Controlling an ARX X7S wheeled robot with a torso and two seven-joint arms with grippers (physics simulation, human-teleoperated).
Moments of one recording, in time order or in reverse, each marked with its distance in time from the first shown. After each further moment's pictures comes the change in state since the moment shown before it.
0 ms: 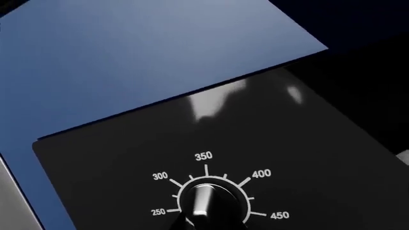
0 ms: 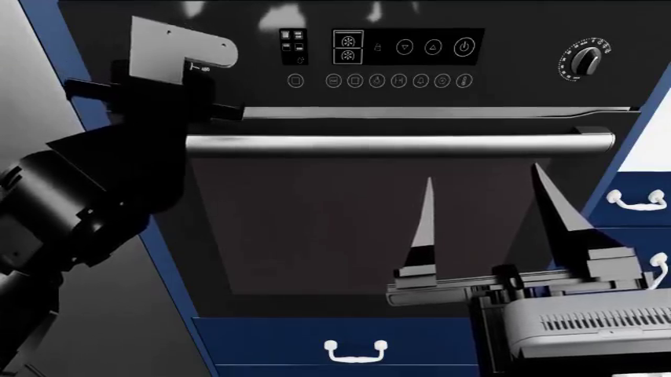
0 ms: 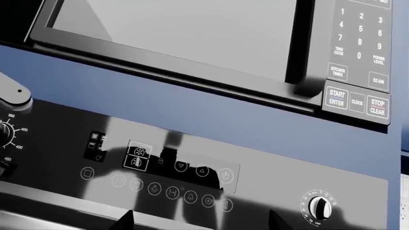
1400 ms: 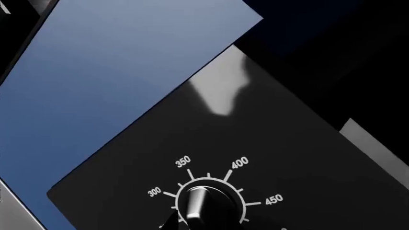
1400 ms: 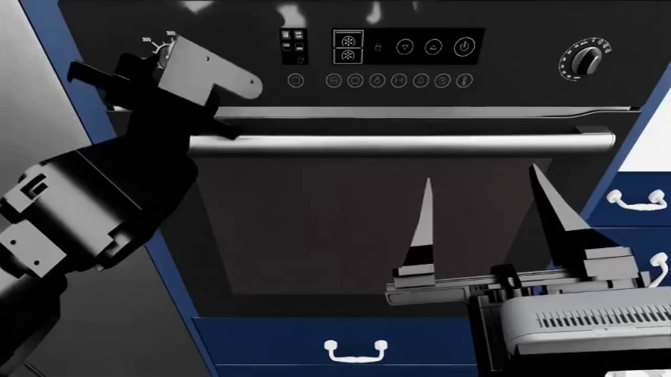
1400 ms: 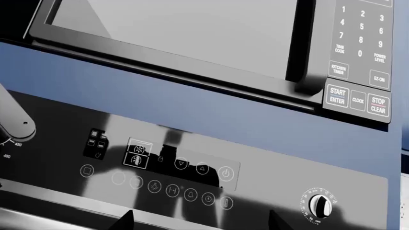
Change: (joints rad) left arm -0.037 -0.010 0.139 0.030 0.236 -0.115 0.084; right arm 0.008 0.012 -0.012 0.009 0.008 0.001 0.020
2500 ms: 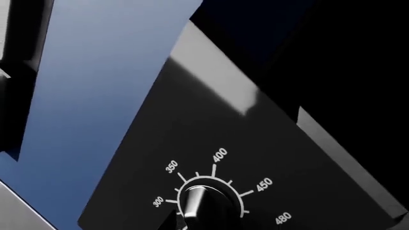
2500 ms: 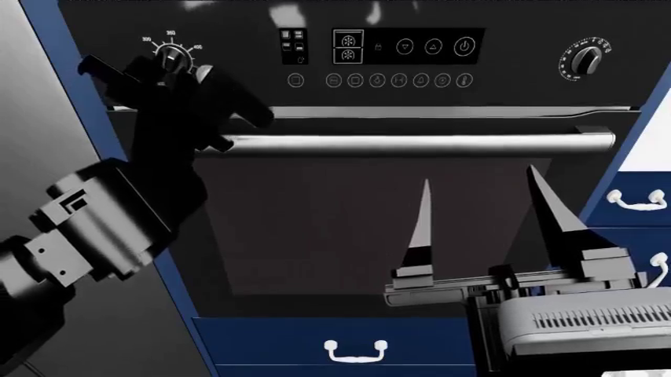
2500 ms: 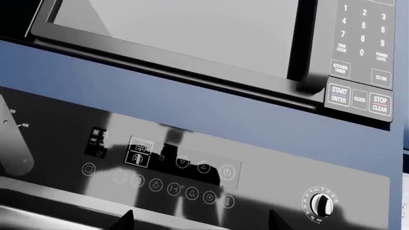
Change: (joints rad) left arm -0.039 0.001 0.195 -0.010 0.182 -0.054 -0.007; right arm 0.002 0.010 -0.011 0.006 0.005 -0.005 0.013
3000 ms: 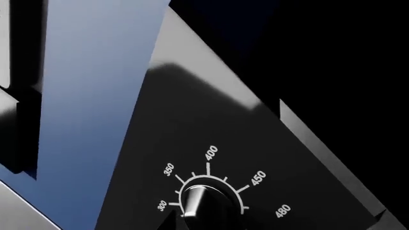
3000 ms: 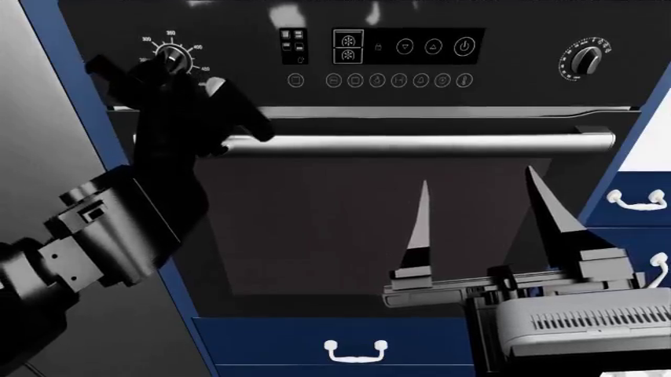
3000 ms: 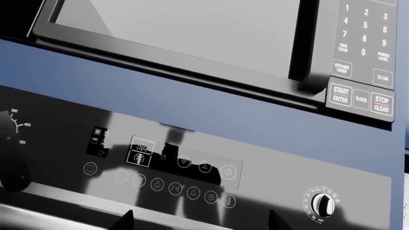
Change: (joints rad) left arm -0.011 0.004 0.085 -0.013 0.089 -0.025 -0.003; right arm 0.001 0.004 -0.008 0.000 0.001 0.000 0.005
